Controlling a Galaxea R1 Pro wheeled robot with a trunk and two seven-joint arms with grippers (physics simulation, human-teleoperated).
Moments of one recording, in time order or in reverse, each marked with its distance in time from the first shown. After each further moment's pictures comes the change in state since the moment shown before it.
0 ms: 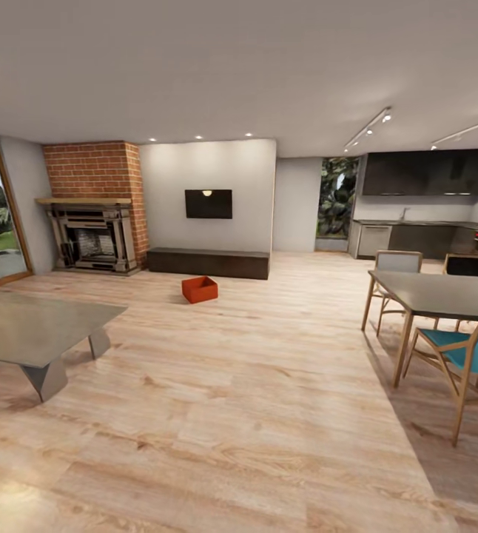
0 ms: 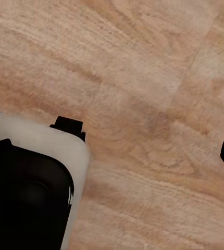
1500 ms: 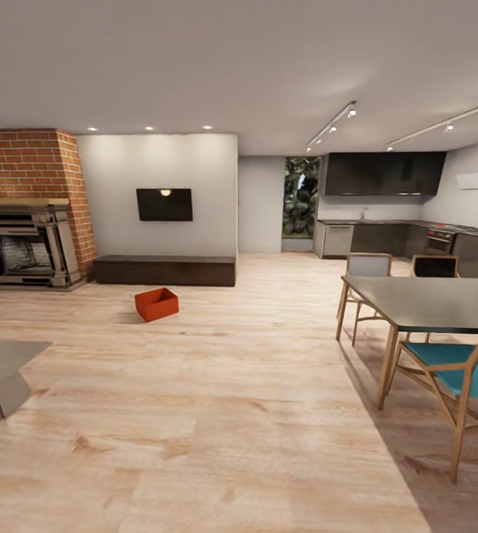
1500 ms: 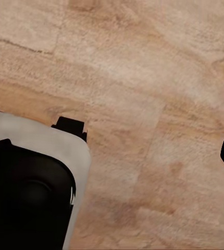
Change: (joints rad) left arm 0.000 0.000 0.000 0.000 0.000 0.000 0.000; right arm 0.000 0.002 0.001 0.000 0.001 0.000 0.001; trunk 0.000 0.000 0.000
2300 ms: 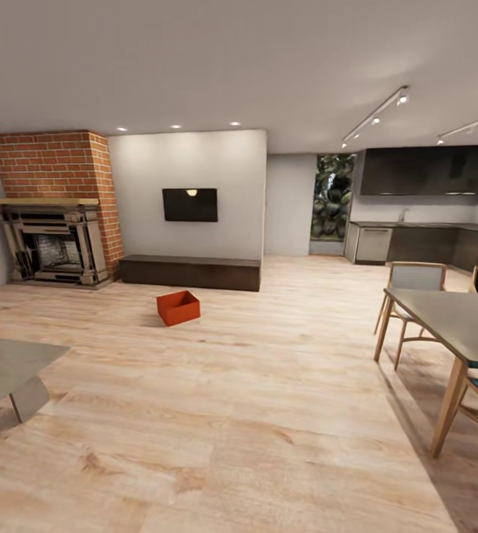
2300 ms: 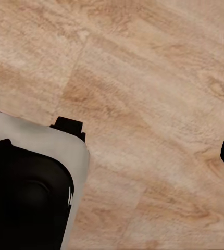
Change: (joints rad) left arm 0.000 0.000 0.000 0.000 0.001 0.001 0.000; right arm 0.000 -0.002 0.000 0.000 0.000 -0.002 -0.001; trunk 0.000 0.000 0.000
